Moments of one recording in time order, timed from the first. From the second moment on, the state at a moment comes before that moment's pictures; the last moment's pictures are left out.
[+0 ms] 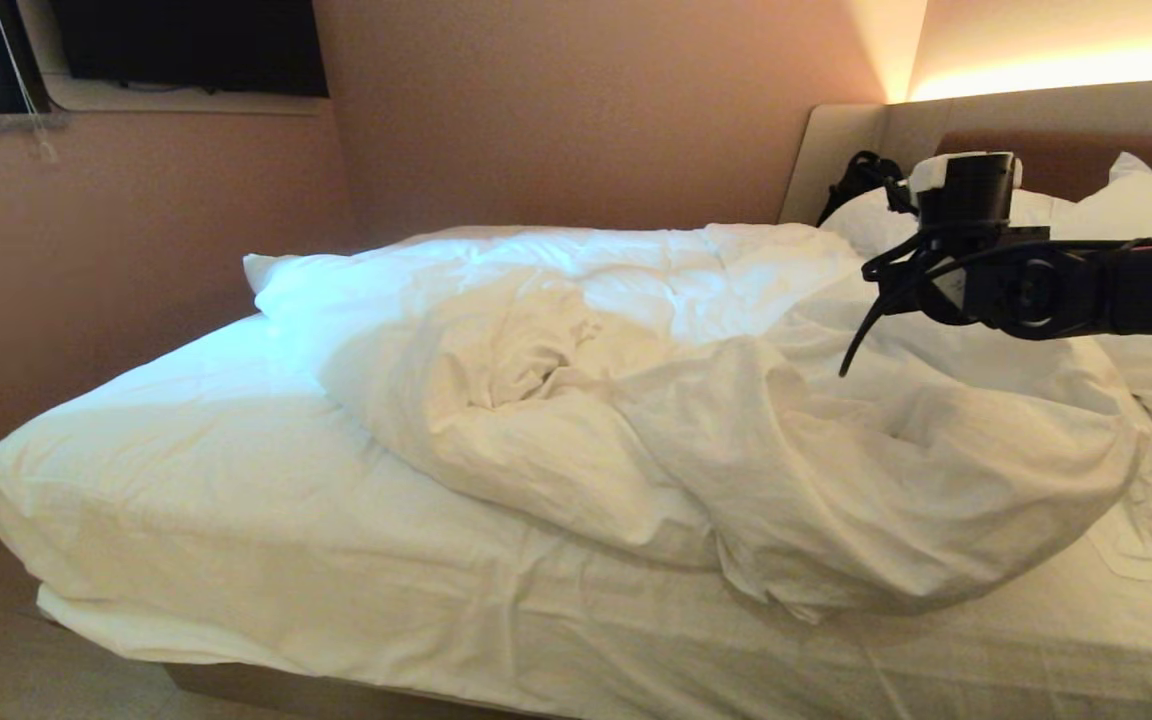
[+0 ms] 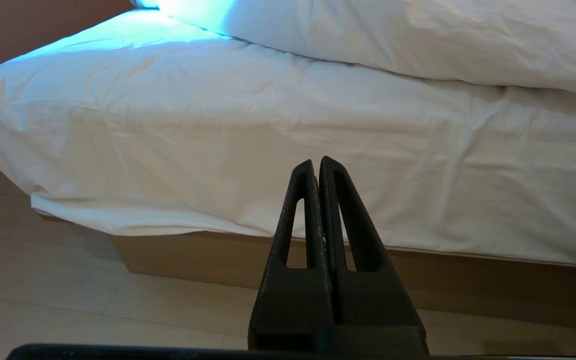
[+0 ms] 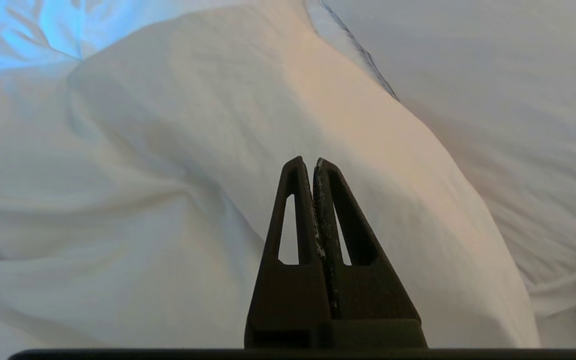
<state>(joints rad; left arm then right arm) 0.01 0.00 0.00 0.01 -0.01 0.02 0.17 2.07 -1.76 -0.08 -0.71 -0.18</state>
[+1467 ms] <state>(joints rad) 0.01 0.00 0.00 0.01 -0.01 0.02 0.16 2.35 -1.92 -0.08 -0.45 -0.17</state>
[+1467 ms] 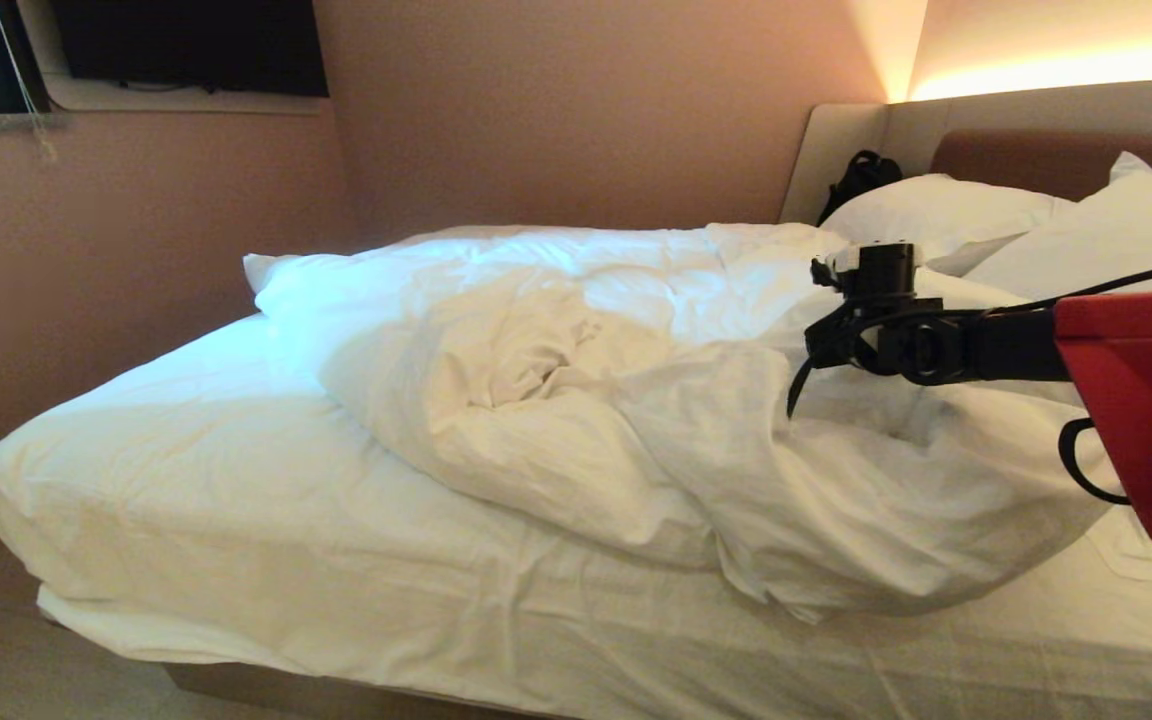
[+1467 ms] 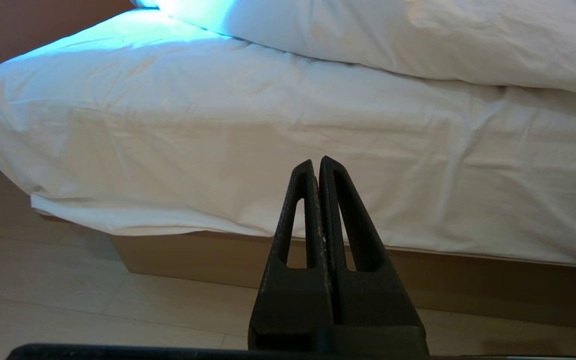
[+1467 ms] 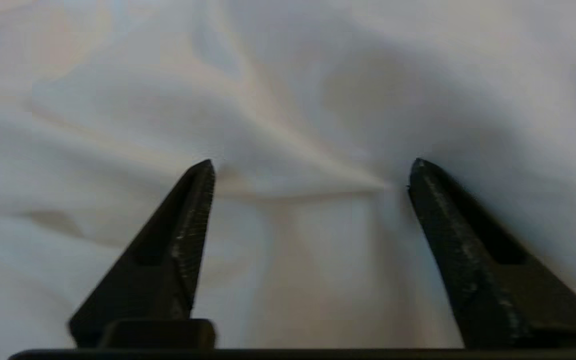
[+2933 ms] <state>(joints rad) 0.01 0.00 0.00 0.01 -0.01 0.02 0.12 2.46 -1.93 -0.08 -0.36 -0.25</state>
